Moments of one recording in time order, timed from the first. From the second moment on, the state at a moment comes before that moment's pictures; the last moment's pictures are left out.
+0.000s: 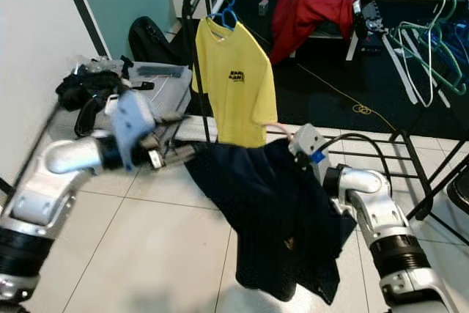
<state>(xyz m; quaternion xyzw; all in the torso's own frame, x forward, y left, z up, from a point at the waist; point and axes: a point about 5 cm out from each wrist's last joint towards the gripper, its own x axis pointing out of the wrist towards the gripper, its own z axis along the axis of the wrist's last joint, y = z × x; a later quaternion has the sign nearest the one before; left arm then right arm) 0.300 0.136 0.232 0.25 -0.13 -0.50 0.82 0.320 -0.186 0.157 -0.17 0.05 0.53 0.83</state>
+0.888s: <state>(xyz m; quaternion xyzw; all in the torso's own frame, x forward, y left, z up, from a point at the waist) 0.270 0.125 0.216 0.19 0.00 -0.66 0.73 0.309 -0.175 0.172 -0.22 0.02 0.63 0.75</state>
